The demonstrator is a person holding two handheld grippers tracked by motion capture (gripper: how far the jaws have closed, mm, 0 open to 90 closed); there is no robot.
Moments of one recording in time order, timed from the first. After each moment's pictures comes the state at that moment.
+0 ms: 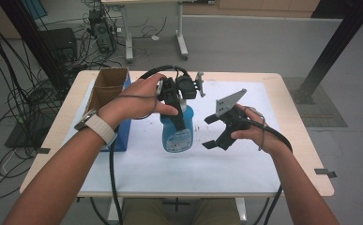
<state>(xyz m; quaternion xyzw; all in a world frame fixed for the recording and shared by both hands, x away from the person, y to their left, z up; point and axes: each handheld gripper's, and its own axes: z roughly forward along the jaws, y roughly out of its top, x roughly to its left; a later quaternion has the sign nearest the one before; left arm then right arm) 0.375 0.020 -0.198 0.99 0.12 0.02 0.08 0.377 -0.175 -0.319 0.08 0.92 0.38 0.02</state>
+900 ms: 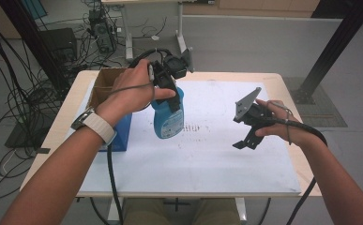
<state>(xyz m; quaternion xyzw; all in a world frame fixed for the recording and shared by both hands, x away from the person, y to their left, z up) 0.388 0.039 -0.166 0.96 0.28 0.07 0.08 0.374 -0.227 -0.300 0.08 0.97 0.23 0.05</state>
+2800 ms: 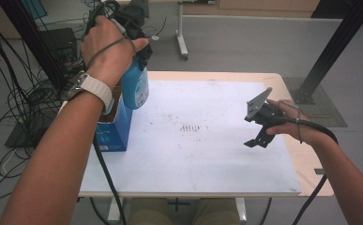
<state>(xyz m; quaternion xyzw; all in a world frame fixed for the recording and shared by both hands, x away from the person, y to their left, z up) 0.423 0.110 -0.087 0.81 0.57 0.14 0.08 0.384 -0.259 -0.308 0.09 0.97 0.22 0.06</state>
